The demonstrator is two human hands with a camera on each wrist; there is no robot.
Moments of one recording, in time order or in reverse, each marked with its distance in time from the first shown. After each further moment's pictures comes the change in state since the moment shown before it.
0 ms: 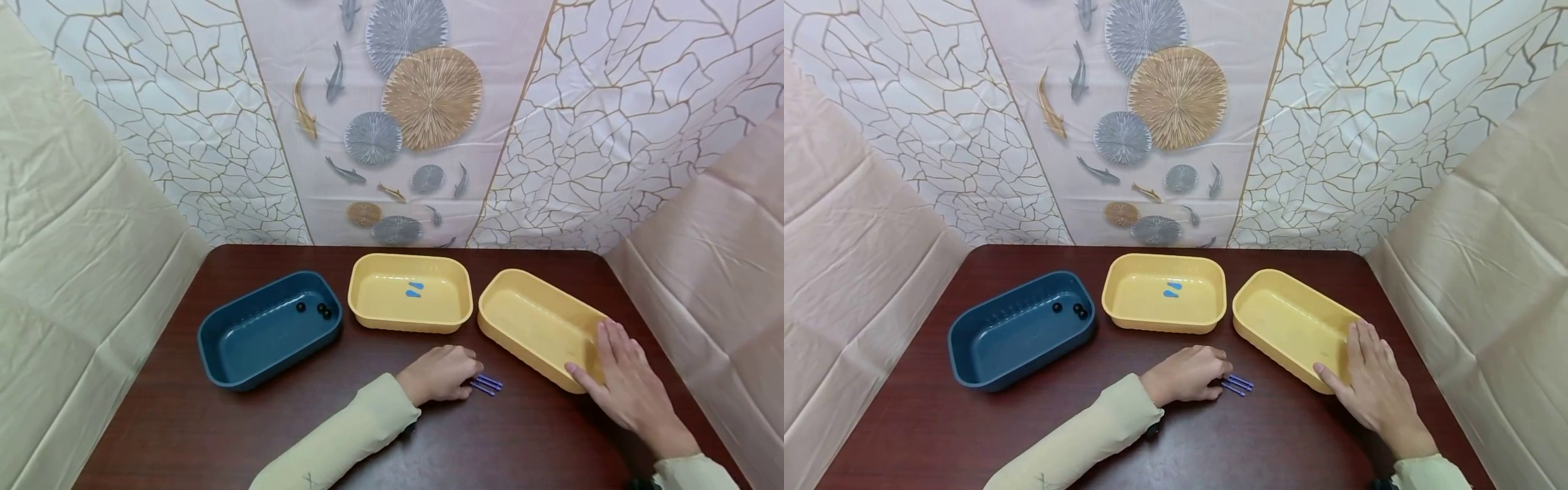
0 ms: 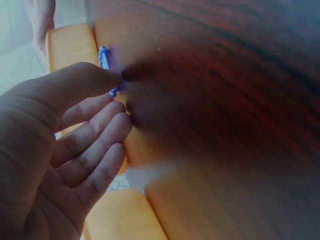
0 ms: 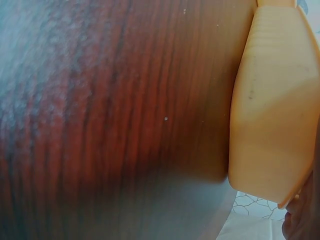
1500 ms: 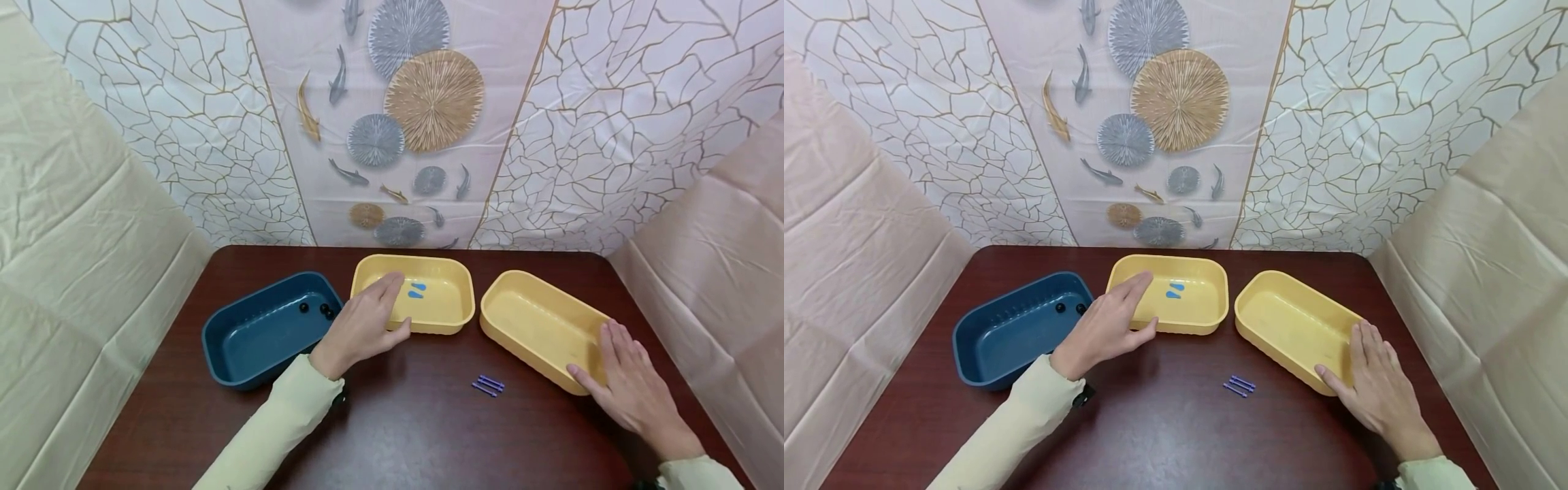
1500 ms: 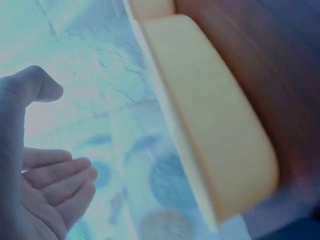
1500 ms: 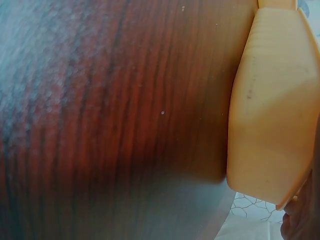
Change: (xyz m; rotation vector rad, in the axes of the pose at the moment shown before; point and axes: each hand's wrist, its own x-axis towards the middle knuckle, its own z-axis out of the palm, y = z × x) left_hand -0.094 -0.074 -0.080 -0.018 0.489 -0.296; right_hand 0.000 -0.003 -0.003 0.010 -0.018 0.016
